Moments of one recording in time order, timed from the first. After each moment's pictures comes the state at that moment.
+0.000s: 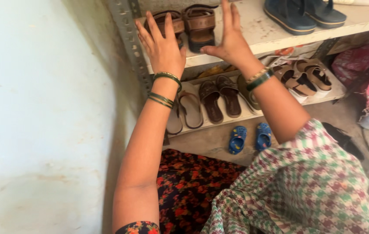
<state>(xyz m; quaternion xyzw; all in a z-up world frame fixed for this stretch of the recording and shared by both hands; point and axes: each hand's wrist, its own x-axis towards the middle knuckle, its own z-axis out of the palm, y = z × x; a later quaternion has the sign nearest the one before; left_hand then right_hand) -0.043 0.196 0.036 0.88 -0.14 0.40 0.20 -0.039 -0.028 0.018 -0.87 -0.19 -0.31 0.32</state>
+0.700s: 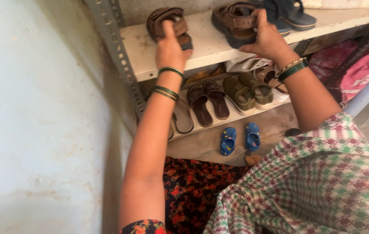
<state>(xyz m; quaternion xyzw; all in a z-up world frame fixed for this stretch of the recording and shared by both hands) -0.022 0.146 0.042 0.91 -0.14 0.21 0.34 -0.082 -0.158 0.036 -0.93 -0.12 -0.27 0.23</state>
